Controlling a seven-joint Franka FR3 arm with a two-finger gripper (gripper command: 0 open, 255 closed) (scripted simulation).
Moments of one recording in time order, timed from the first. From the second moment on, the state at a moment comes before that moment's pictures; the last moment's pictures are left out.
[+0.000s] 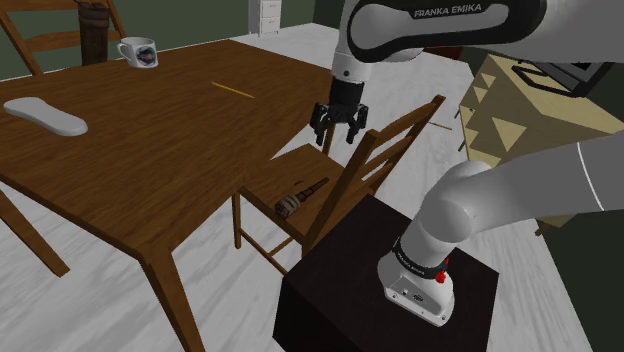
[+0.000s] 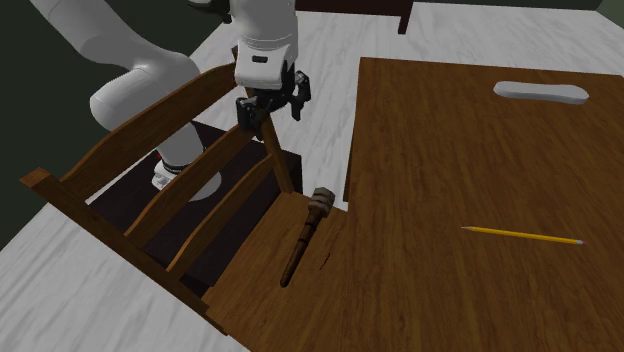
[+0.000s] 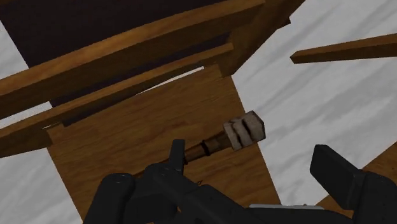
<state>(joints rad) -0.09 -0.70 0.07 -2.59 0.15 1.80 0.40</state>
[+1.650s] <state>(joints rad) -0.35 0.10 0.24 -2.69 0.04 2.76 1.37</state>
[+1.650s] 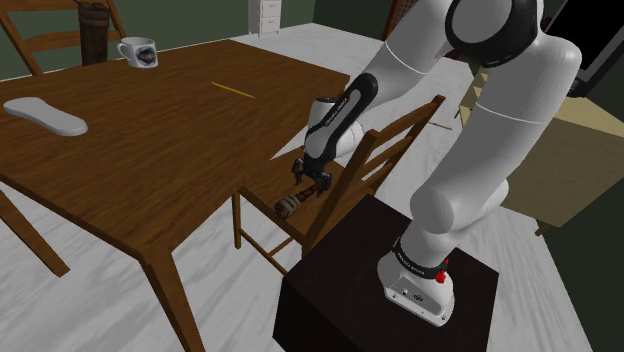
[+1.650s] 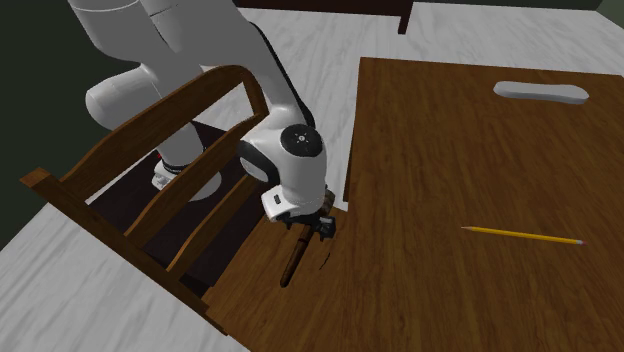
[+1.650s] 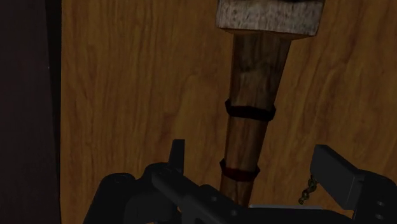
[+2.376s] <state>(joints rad) -0.34 0.18 0.22 -2.68 -0.01 2.83 1.40</state>
